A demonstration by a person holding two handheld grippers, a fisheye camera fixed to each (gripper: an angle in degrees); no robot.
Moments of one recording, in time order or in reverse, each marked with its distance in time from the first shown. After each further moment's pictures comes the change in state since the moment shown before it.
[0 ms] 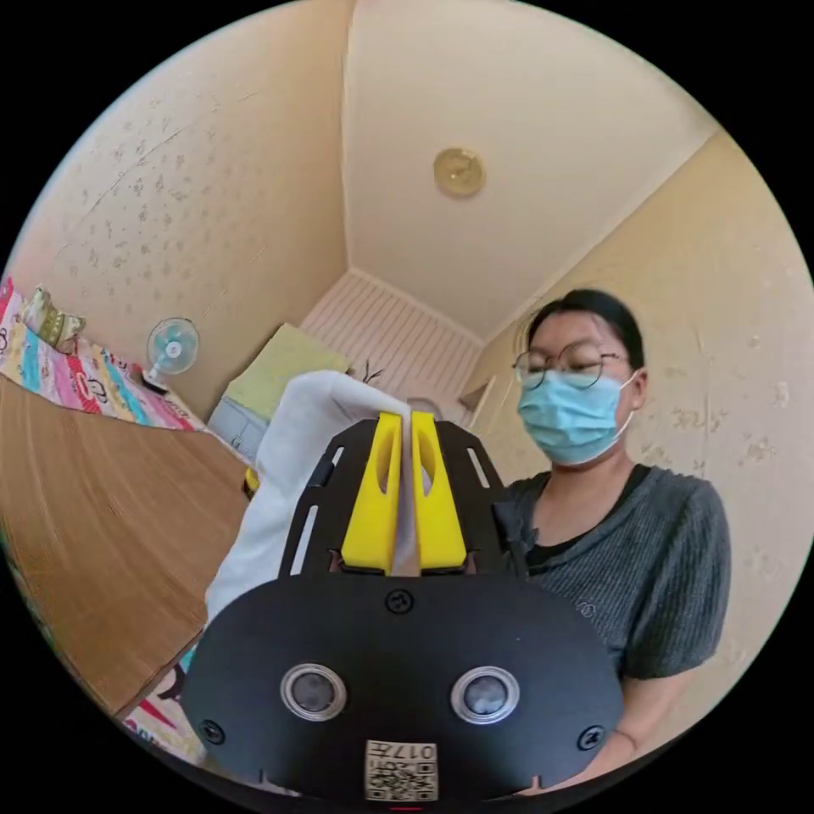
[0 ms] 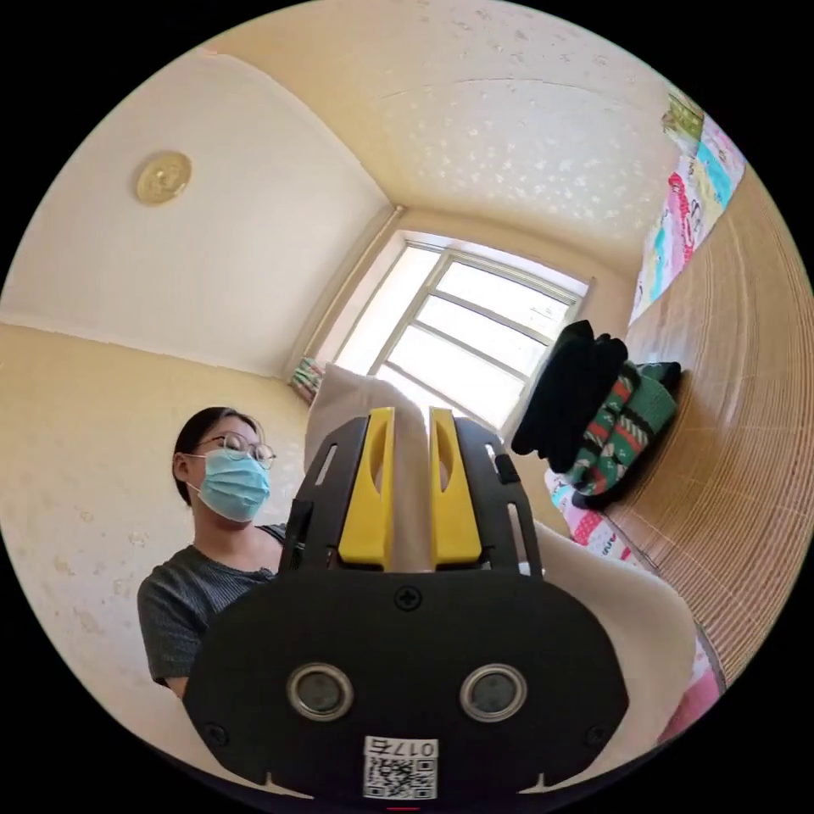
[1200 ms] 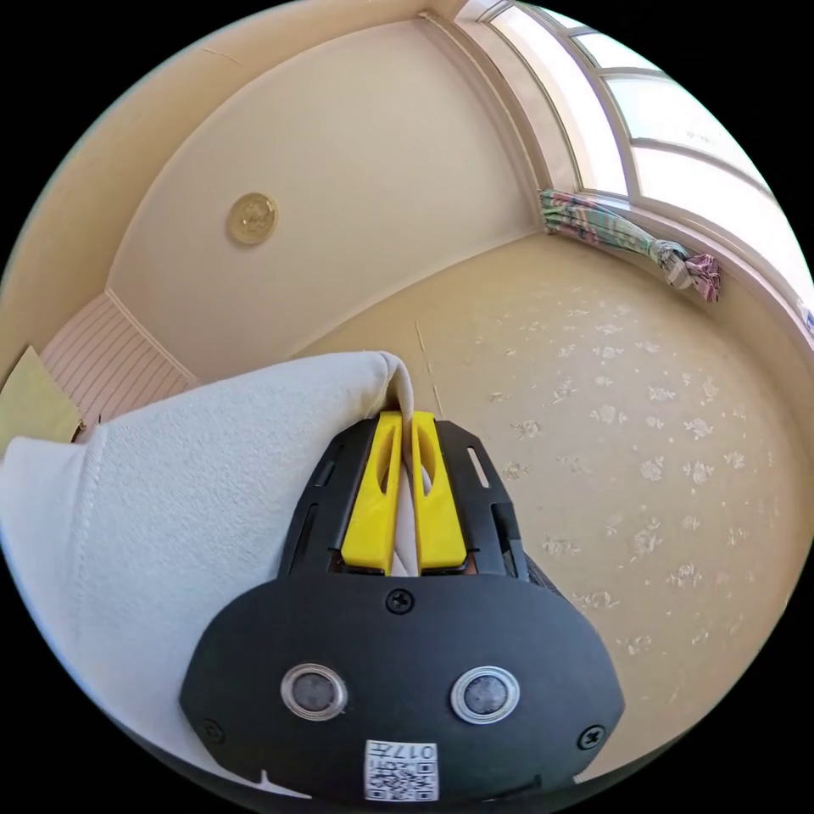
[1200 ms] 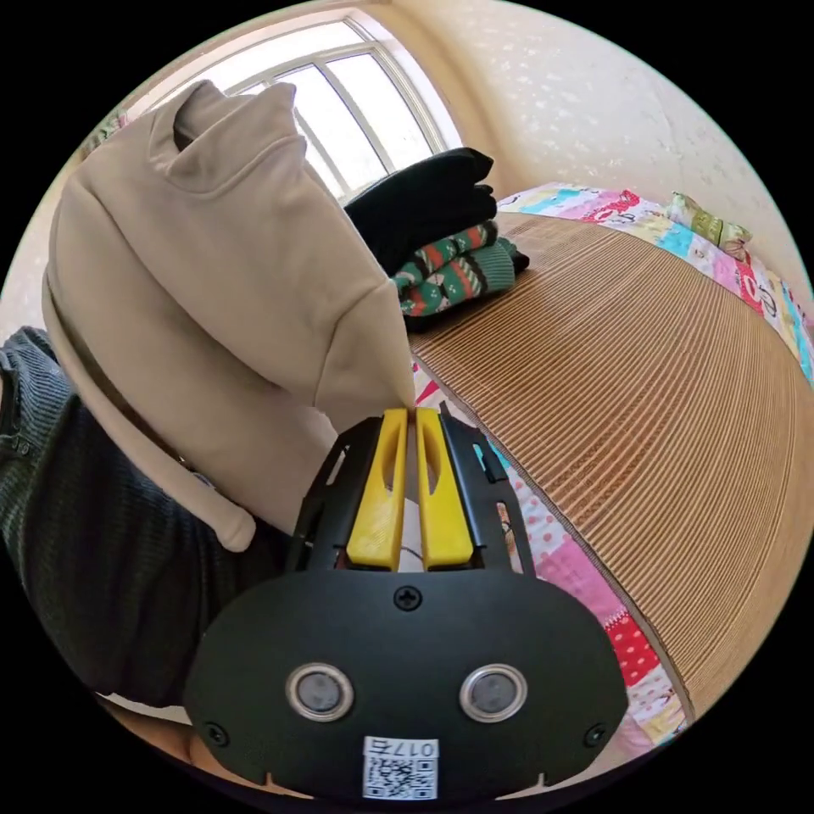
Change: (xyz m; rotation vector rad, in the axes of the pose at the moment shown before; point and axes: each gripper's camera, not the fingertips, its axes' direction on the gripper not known) left arm -0.040 -0.053 -0.027 0.188 0.959 0.043; right arm -0.033 0.094 0.305 -0.587 0.928 -0.293
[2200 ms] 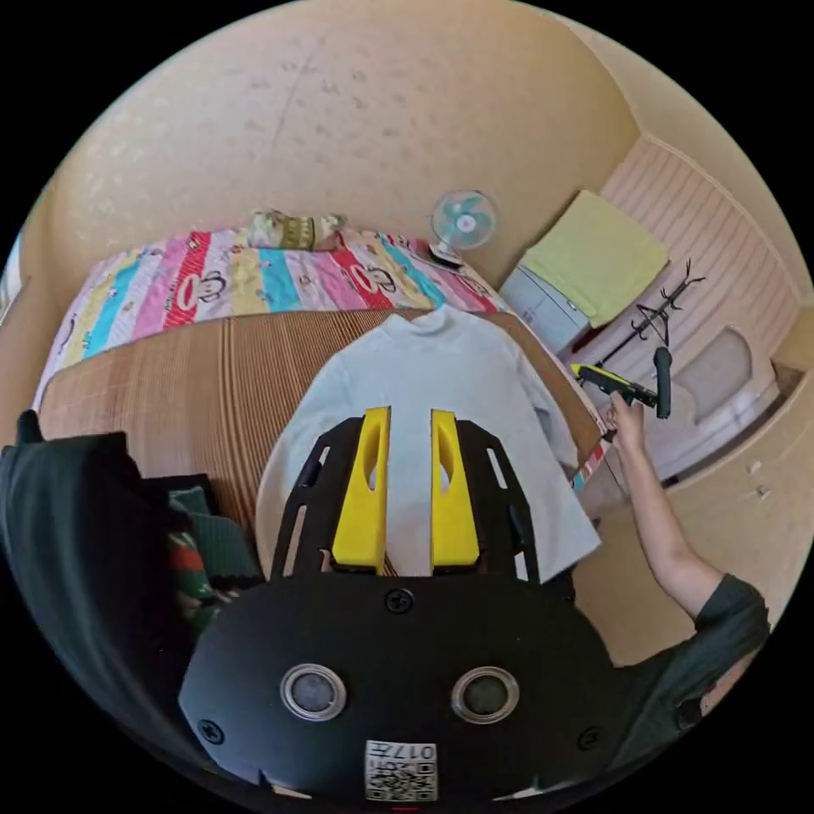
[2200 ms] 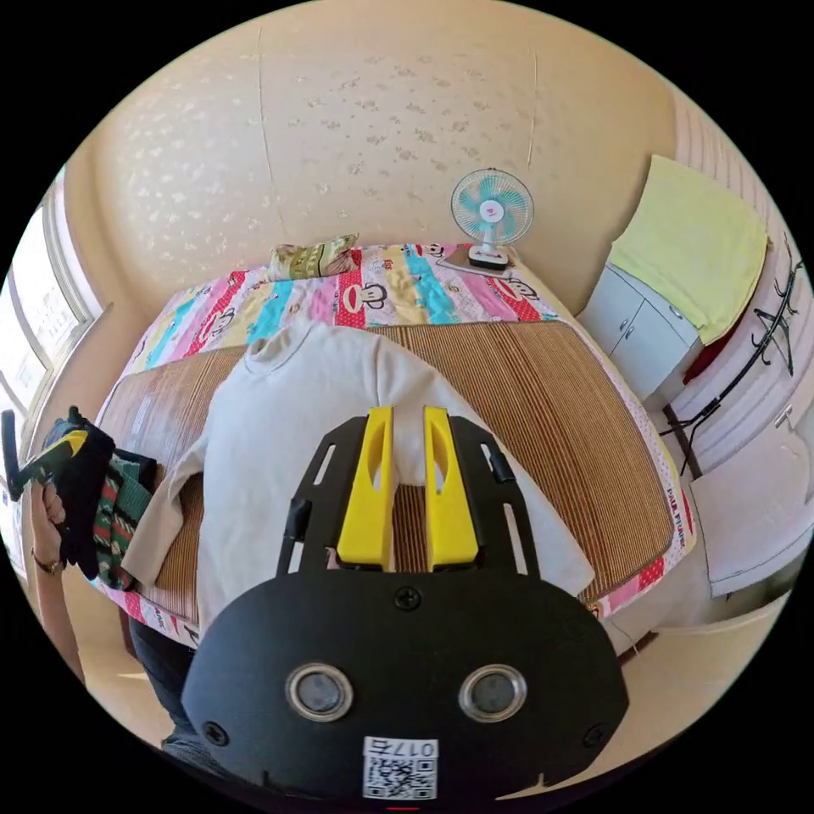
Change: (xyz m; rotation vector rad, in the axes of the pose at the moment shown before) left arm -0.459 -0.019 -0.205 -0.521 -1.690 -0.054; right arm 0.201 -0.080 -0.122 -0.007 0.644 0.863
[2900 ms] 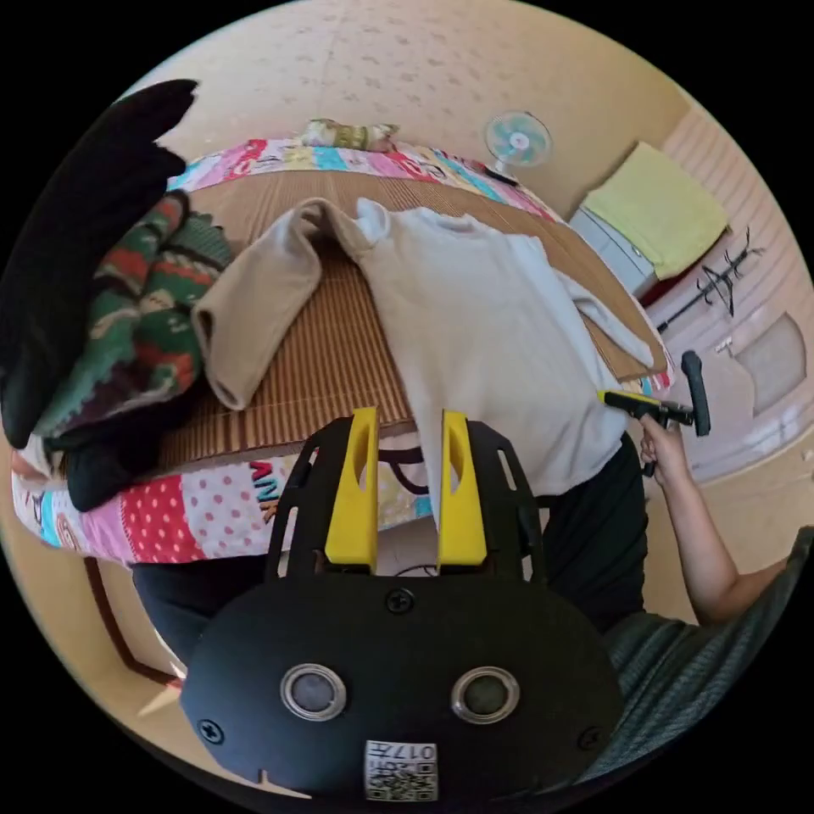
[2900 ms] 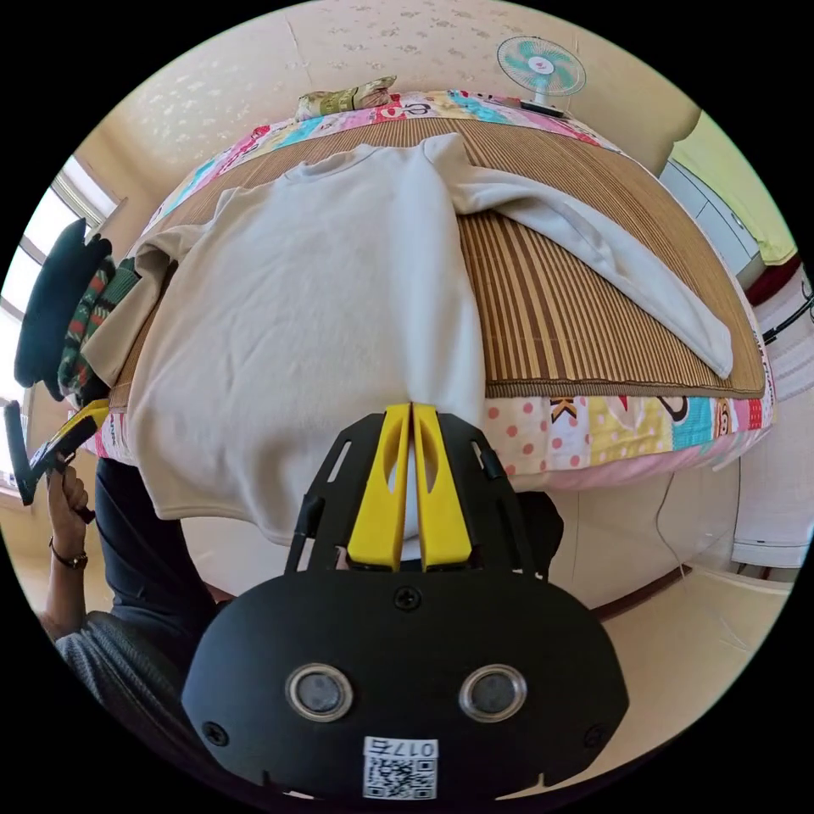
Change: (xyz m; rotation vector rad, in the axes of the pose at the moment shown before) left arm 0.060 0.386 0.117 -0.059 -0.246 -0.194; right arm 0.016 0.281 0.092 -0.363 -0.119 -0.005
